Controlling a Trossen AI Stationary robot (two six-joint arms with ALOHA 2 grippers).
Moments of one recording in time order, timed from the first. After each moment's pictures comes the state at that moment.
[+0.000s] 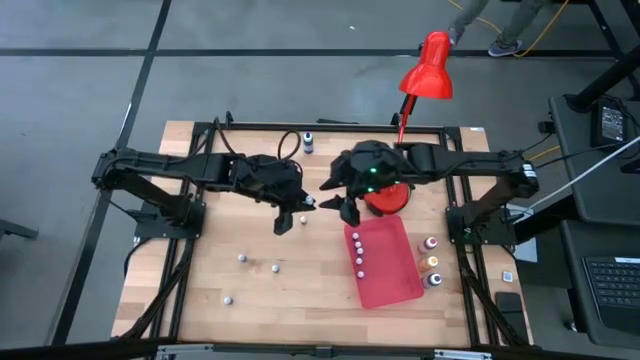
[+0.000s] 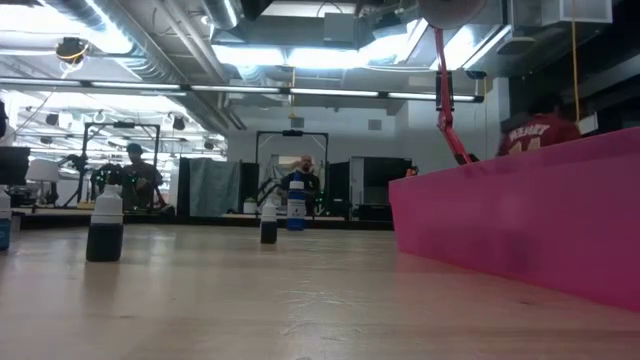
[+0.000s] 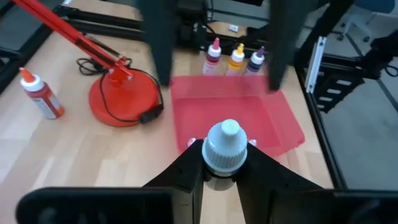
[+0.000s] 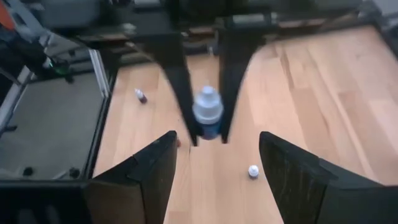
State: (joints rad) left arm -0.05 1.34 1.29 -0.49 -0.01 -0.21; right arm 0.04 1.61 1.70 -0.68 -0.08 0.20
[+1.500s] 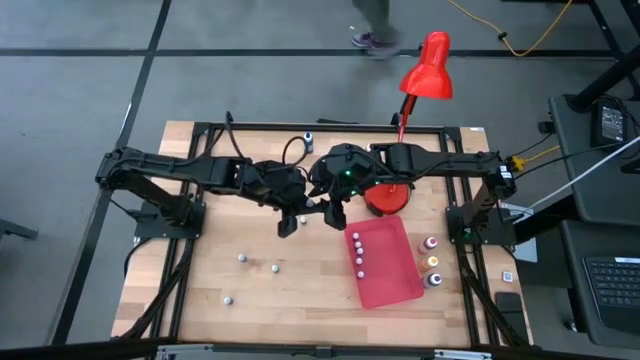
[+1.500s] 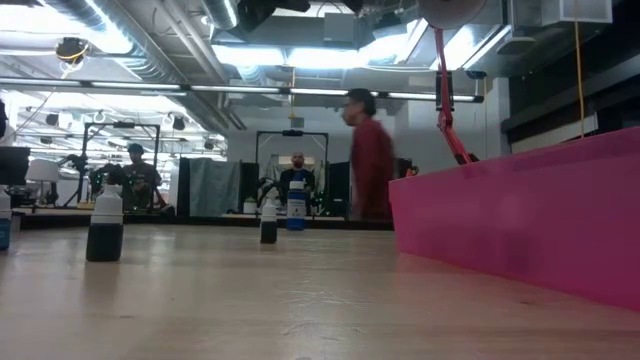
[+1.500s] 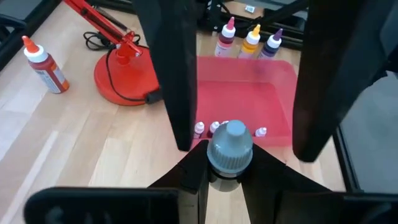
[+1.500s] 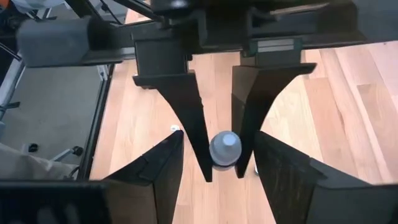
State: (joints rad) left arm -0.06 1.38 1.29 -0.52 -0.03 -0.27; right arm 0.04 1.79 1.90 -0.81 -0.12 0.17
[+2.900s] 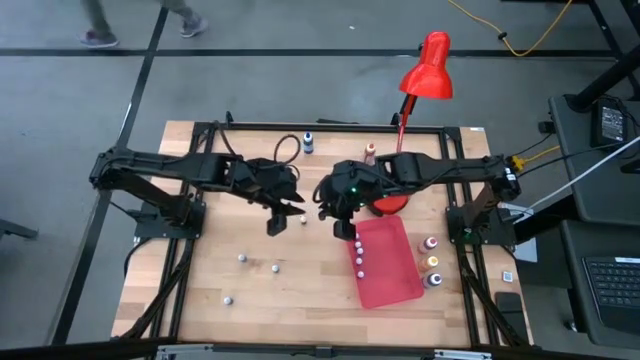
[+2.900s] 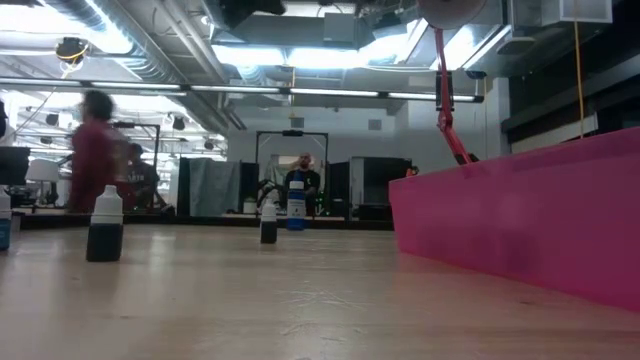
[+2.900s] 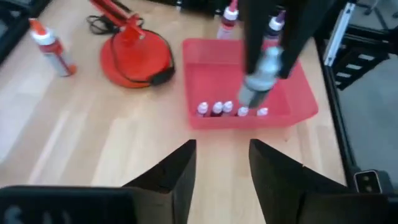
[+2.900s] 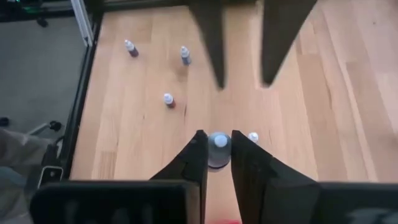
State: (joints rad) left arm -0.06 1.32 1.29 -0.64 -0.03 -0.26; right arm 0.12 1.76 1.90 -0.93 -0.01 0.16
